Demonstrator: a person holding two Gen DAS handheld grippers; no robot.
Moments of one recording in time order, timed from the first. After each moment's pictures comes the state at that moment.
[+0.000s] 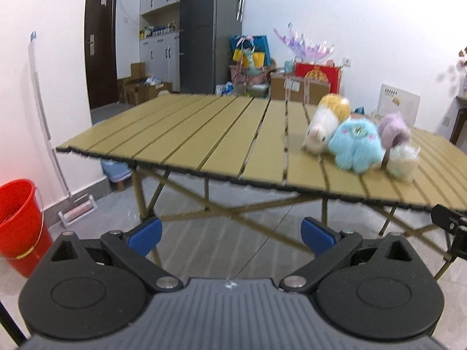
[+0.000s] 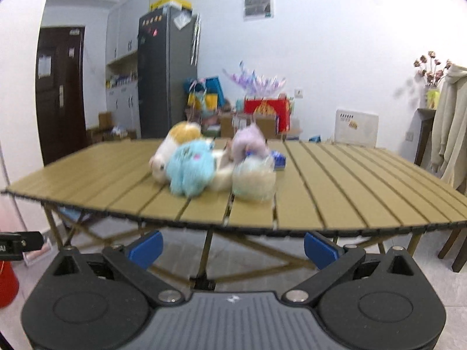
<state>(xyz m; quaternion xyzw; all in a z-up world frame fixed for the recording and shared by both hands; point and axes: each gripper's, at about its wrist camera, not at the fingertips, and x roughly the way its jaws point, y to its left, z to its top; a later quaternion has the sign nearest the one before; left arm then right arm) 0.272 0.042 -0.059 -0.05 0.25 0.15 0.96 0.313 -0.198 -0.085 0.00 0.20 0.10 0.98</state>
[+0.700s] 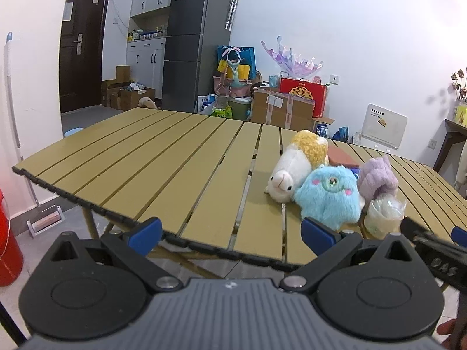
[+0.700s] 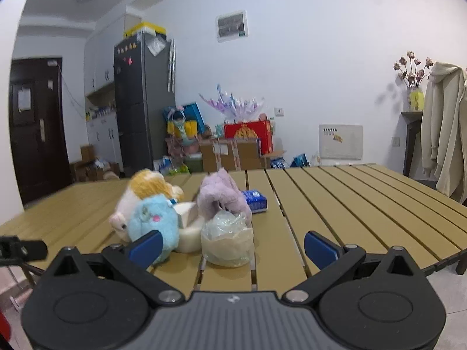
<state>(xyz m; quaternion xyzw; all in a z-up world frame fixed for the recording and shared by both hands) 0.356 0.021 -0.042 -0.08 0.23 0.12 0.96 0.403 -0.206 -0.074 0.03 0.16 0.06 0.98</state>
